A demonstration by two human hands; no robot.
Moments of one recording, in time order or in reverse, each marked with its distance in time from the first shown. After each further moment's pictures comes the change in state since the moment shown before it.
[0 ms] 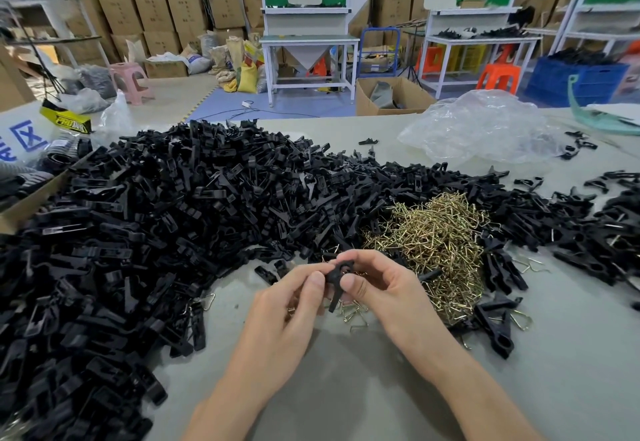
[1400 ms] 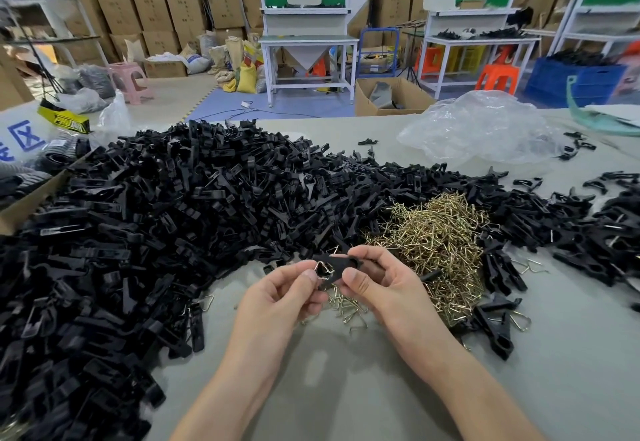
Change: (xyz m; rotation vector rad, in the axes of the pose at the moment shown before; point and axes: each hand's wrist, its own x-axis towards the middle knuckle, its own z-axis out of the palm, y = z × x) left_hand 0.013 0.005 0.005 -0.698 0.121 -0.505; right_hand 0.005 0.002 0.001 0.297 0.063 0.100
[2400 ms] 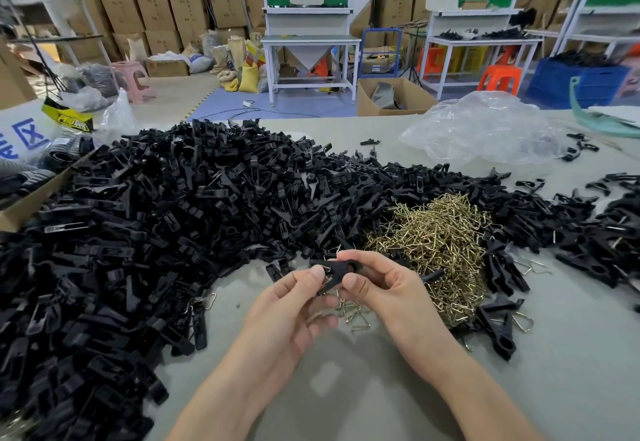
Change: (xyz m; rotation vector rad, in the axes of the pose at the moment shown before) left_hand -0.007 0.006 0.003 -0.252 -0.191 -0.209; right_hand -0.006 -0.004 0.003 -0.164 -0.086 -0.065
